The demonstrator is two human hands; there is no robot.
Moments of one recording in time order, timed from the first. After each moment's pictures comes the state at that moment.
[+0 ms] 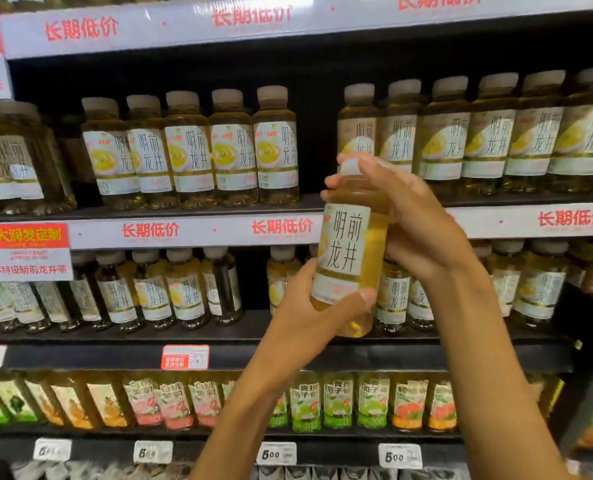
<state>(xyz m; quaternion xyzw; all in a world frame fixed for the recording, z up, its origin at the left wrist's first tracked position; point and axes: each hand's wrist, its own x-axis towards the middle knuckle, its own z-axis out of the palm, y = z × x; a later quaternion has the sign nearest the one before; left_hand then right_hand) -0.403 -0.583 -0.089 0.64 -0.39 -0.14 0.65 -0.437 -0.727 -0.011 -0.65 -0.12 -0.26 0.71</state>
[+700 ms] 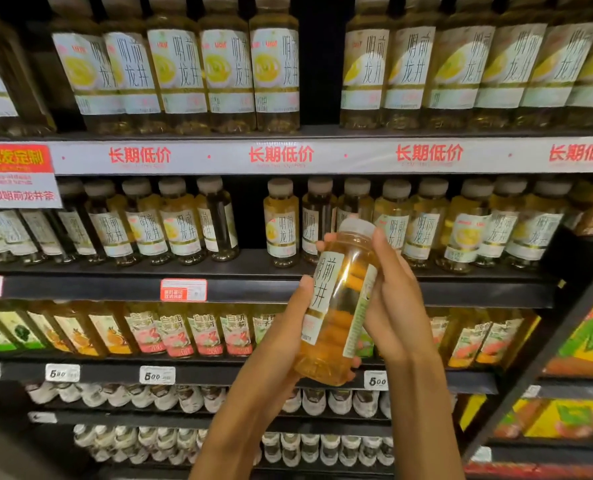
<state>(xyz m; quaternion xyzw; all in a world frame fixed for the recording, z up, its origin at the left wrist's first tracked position) -0.437 -0.547 -0.166 0.57 -0.24 -0.37 0.69 -0.471 -0.679 -0.145 -0.42 0.00 -0.24 0.87</state>
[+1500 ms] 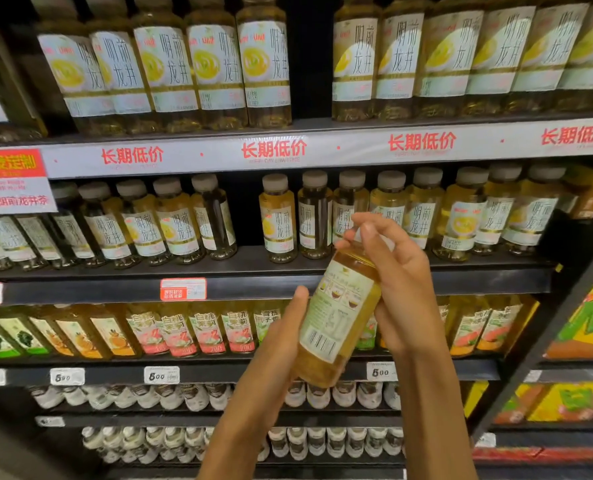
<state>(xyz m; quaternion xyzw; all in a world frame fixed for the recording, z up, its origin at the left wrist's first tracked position) -0.437 -0.545 -0.188 0.62 -0.20 -0.35 0.67 -0.483 -0.678 -0.141 -0.54 0.02 -0.34 0.77</state>
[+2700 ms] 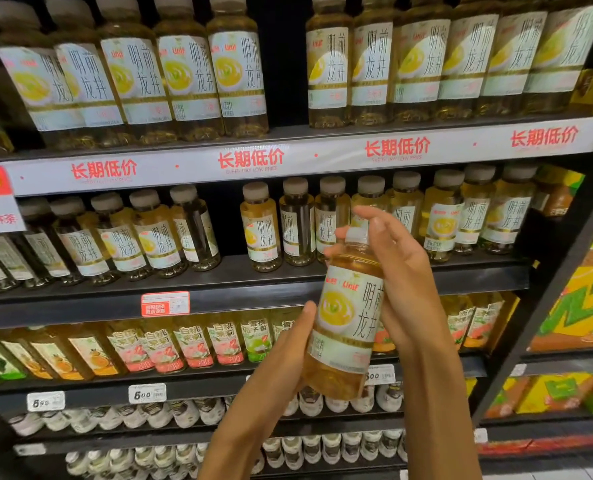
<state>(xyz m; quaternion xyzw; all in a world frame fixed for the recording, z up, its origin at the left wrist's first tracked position) -0.435 -0.556 -0.190 0.62 -0.28 -0.39 0.62 -0.490 -0.696 -0.133 -0.53 0.02 -0.33 0.78</state>
